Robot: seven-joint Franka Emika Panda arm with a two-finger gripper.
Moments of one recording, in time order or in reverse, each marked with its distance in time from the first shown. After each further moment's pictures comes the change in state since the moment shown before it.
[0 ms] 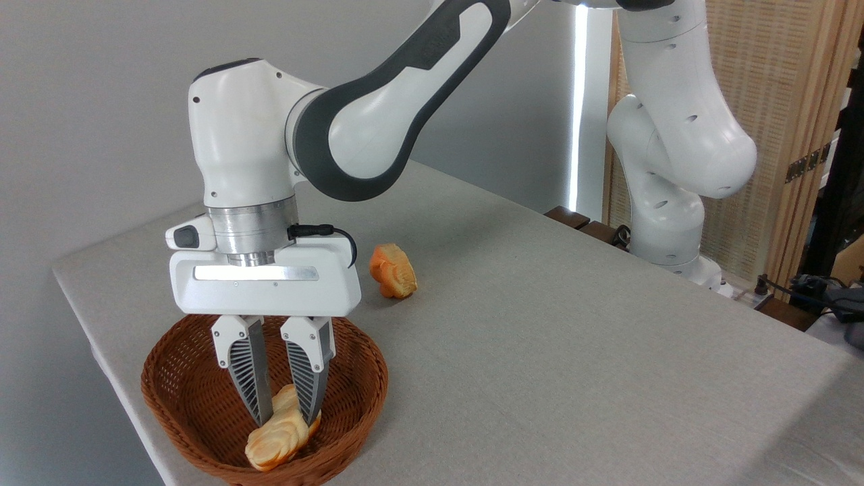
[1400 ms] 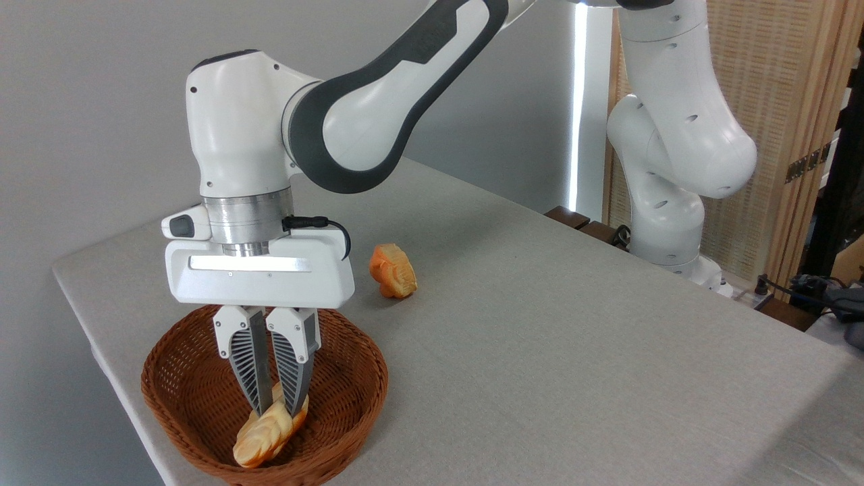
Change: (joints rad) arm -0.001 -0.007 -0.016 0.004 0.000 0.001 0.000
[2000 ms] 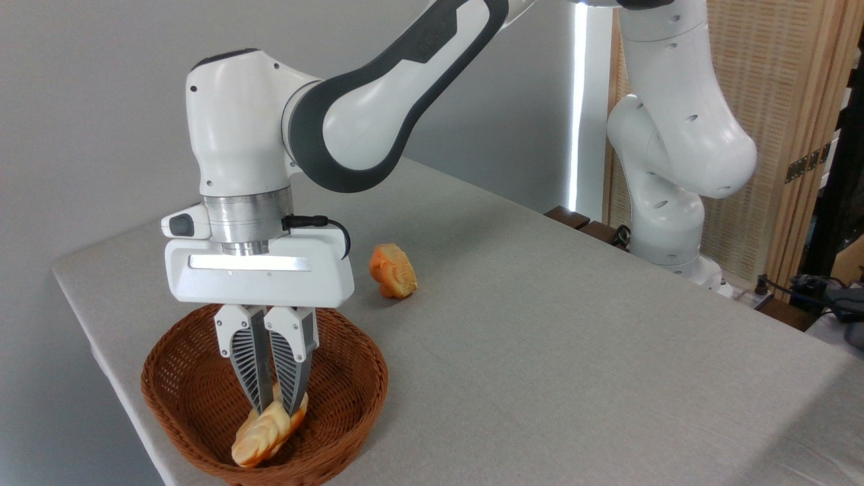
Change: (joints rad) arm 0.000 -0.002 -0.004 0.000 0.000 0.000 0.000
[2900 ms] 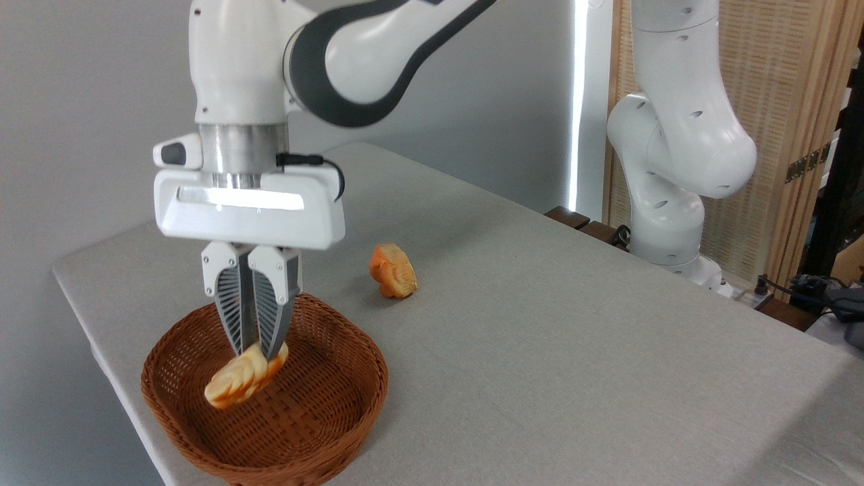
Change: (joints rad) arm -0.001 -0.114 -0.037 0.001 0.000 -0.043 0.000
